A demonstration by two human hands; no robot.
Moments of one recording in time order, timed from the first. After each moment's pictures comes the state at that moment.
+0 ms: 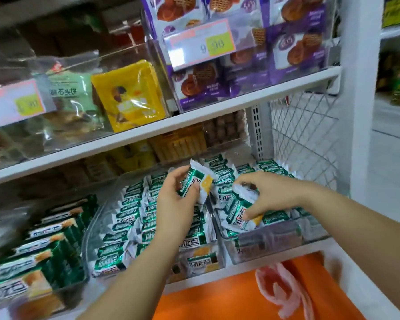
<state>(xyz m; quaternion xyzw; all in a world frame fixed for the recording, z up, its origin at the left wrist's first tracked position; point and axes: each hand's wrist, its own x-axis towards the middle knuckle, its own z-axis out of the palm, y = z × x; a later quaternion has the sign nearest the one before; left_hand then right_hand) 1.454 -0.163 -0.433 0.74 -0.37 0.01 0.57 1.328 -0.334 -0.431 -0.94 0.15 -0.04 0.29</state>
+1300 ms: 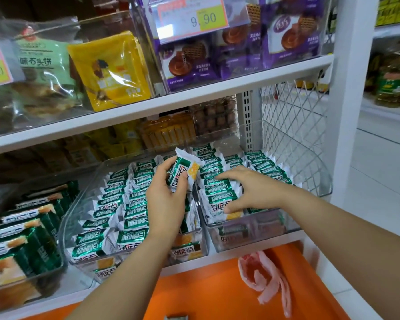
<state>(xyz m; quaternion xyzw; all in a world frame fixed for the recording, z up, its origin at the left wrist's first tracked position) 1.454 -0.173 -0.463 0.74 -0.36 0.09 0.56 1.331 -0.331 -0.457 -0.94 0.15 -0.06 0.30</state>
